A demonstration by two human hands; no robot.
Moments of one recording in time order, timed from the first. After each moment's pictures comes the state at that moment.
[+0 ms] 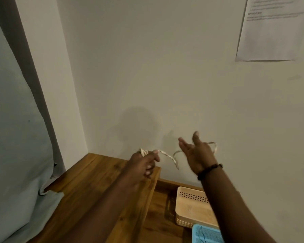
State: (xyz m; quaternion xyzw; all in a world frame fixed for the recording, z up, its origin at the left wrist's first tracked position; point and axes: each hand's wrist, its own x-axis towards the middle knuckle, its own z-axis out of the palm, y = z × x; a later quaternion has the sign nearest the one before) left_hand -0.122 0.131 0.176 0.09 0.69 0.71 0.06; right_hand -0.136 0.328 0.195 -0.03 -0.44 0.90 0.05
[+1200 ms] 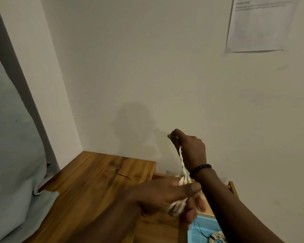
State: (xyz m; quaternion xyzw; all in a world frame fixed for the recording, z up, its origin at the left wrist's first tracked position) left_hand -0.040 0.178 0.197 0.33 0.72 0.50 0.34; right_hand -0.129 0.327 0.180 0.06 -0.89 0.14 0.42
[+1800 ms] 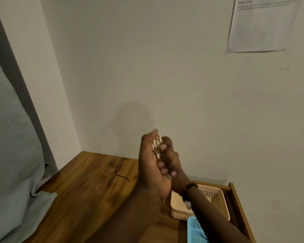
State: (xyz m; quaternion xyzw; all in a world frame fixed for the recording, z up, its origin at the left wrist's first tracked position) left_hand -0.051 0.203 0.221 0.19 0.38 0.90 0.06; right_hand -0.102 0.294 0.139 0.07 -0.86 0.51 0.04
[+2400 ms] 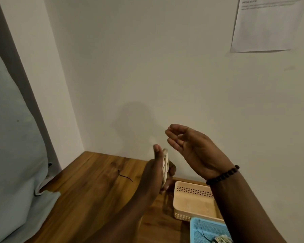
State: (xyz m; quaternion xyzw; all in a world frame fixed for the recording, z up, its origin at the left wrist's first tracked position) left_hand -0.077 0.183 0.164 0.12 0.74 0.66 0.05; right_hand -0.080 0.327 0.228 0.13 -0.53 0.84 -0.02
